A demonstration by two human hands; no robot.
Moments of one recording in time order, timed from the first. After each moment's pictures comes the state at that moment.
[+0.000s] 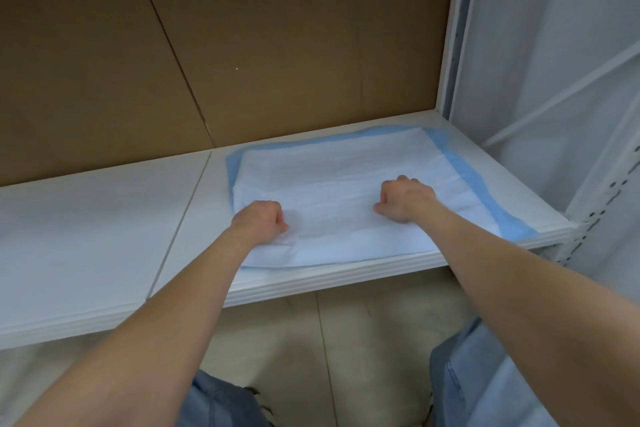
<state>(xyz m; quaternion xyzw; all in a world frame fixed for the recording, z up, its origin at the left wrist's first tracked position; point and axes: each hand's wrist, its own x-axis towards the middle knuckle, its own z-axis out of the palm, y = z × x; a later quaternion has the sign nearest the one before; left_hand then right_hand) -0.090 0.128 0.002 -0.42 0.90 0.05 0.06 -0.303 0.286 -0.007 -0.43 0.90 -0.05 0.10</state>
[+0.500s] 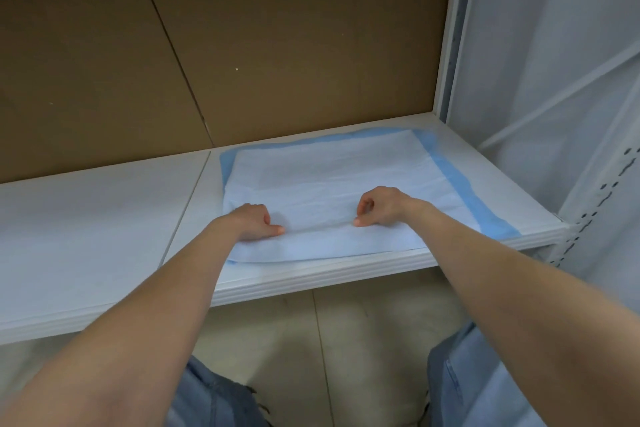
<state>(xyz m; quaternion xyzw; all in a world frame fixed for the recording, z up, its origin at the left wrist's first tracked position) -0.076 0.117 0.010 -0.41 0.89 0.11 0.15 -0.300 0.276 -0.017 -0.49 0.82 -0.16 0.25</state>
